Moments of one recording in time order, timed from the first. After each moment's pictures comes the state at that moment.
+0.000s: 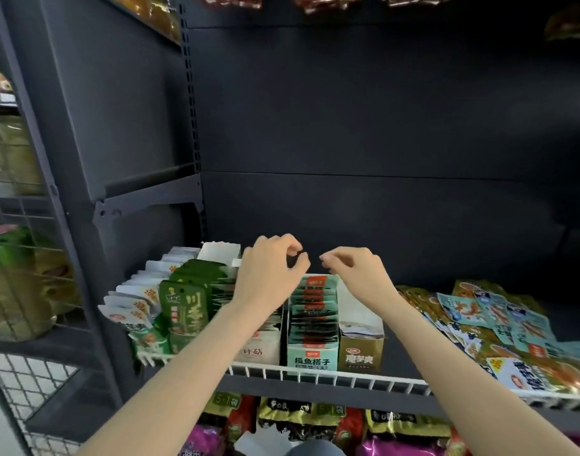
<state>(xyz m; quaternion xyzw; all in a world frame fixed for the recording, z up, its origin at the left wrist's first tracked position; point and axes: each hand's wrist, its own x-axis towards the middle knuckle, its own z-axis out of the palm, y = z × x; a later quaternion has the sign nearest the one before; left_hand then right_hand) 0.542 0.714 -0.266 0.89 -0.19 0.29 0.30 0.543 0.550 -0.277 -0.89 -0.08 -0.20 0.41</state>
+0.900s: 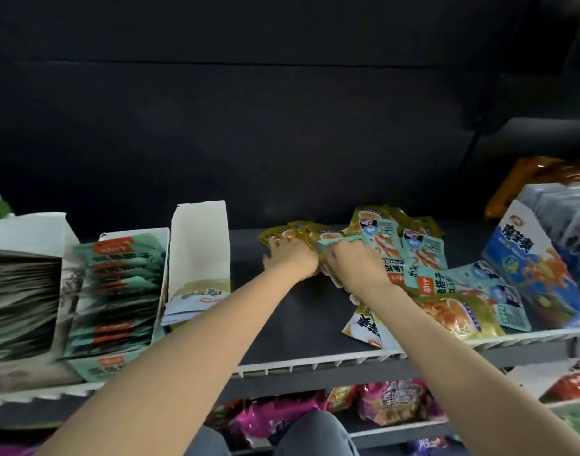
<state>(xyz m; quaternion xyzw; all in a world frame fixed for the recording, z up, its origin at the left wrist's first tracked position) 0.654 0.415 -0.402 0.95 -0.12 -0.11 0.25 0.592 0.316 -0.399 -0.99 0.10 -0.10 0.03</state>
